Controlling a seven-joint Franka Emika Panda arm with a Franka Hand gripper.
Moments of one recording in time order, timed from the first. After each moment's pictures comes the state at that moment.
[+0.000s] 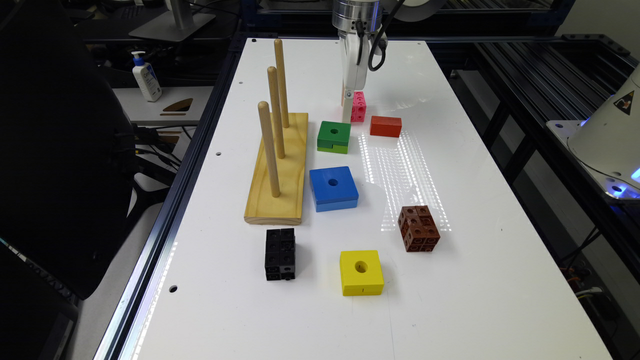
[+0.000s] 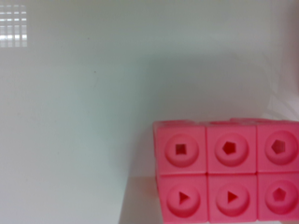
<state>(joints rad) -0.34 0.38 0.05 -2.35 0.01 2.75 0.49</state>
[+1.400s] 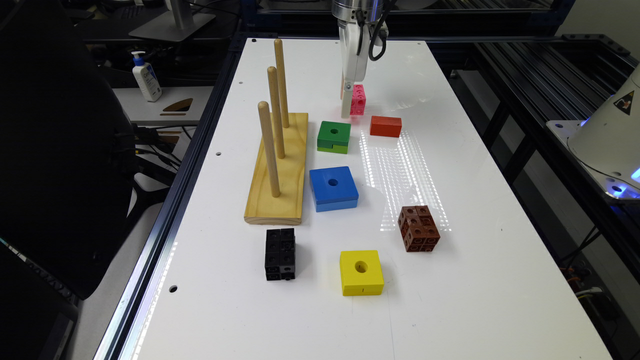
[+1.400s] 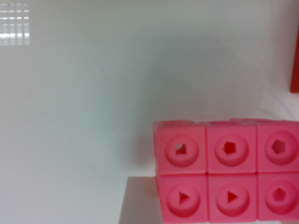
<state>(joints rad) -0.34 0.34 0.05 -2.35 0.01 2.72 0.49</state>
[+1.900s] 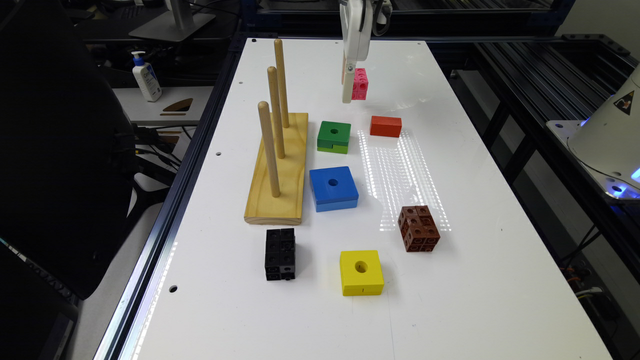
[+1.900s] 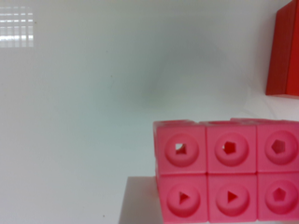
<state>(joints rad) -0.34 0.25 0.05 -2.36 0.01 2.63 0.49</state>
